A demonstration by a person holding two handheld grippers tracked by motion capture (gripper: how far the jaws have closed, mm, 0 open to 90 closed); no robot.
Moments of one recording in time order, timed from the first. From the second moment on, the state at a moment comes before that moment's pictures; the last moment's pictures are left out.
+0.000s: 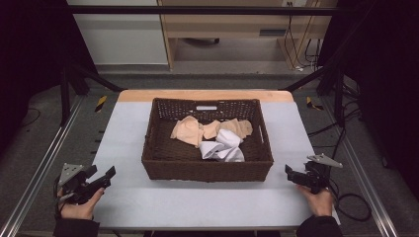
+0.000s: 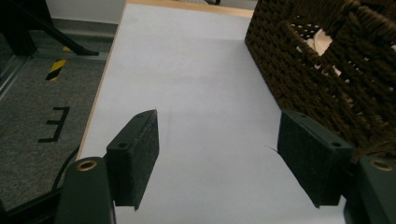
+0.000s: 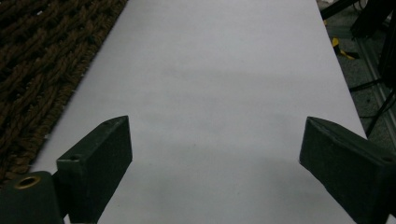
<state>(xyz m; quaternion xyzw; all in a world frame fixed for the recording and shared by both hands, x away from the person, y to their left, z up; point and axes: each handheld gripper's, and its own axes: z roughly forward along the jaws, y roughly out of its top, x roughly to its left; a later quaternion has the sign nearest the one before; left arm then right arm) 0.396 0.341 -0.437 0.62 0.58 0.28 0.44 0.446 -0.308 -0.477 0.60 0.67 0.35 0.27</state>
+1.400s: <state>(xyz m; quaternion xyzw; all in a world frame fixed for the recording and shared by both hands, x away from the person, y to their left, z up) 0.402 0.283 -0.381 0.66 0.51 0.27 0.48 0.438 -0.296 -0.467 0.56 0.69 0.35 0.31</state>
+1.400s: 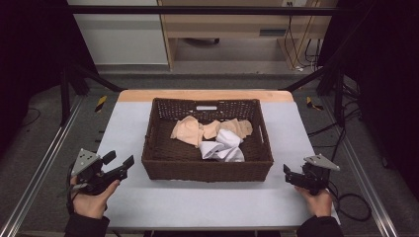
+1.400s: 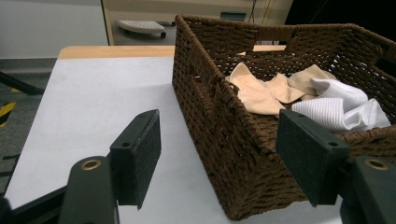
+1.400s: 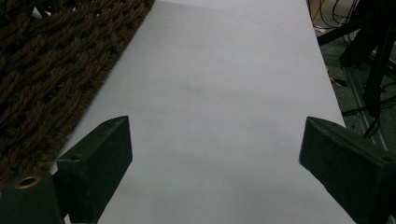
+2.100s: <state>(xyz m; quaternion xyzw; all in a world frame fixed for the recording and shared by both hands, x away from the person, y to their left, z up) 0.438 0.219 -0.337 0.68 0.45 0.28 0.50 0.438 -0.295 -0.468 0.55 0.69 0.34 0.31</state>
